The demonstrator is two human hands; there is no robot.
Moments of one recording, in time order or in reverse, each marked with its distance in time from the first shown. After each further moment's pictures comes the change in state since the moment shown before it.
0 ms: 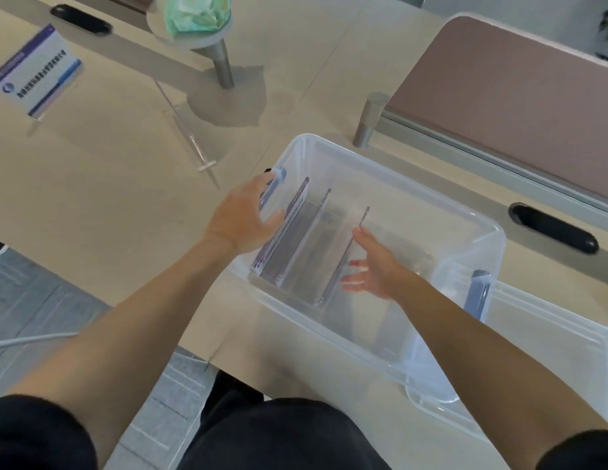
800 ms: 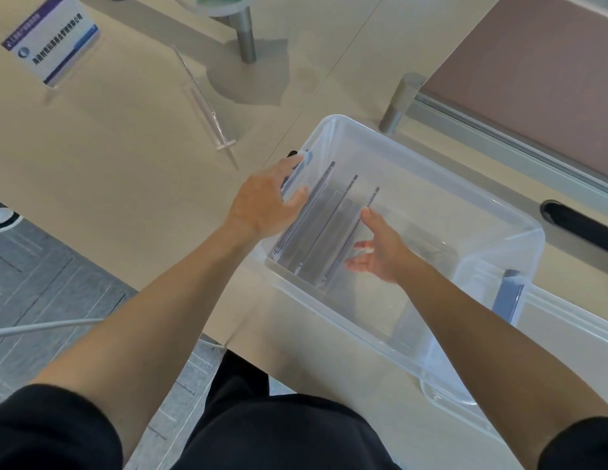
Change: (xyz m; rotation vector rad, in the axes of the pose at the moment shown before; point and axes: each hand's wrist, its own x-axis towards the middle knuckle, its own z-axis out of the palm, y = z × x) left_hand -0.002 0.000 -0.004 -0.102 0.048 -0.018; right_hand 0.014 -0.006 0.035 -0.025 0.024 -0.060
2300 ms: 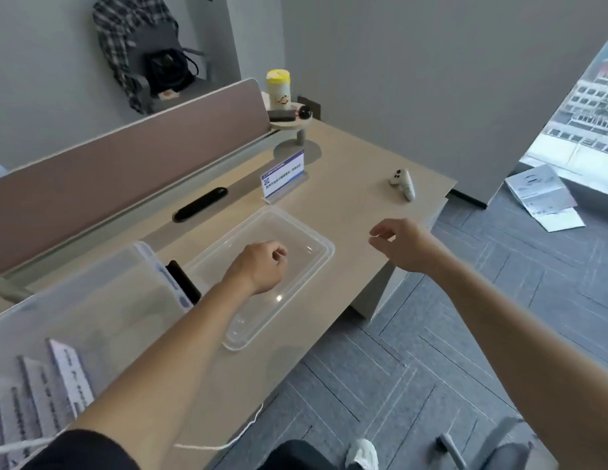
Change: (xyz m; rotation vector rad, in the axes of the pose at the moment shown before) left_hand -0.238 0.323 0.200 0.263 -0.871 0.920; right_hand -0.449 0.294 -0.241 -0.304 1.256 -0.255
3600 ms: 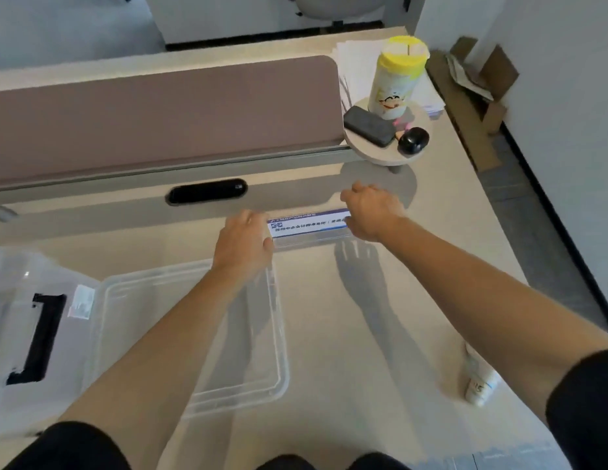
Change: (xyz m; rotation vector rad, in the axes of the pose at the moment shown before) left_hand 0.364 -0.014 0.015 0.134 0.369 -0.664; right_hand 0.553 -0.046 0.049 -0.816 -0.411 -0.787
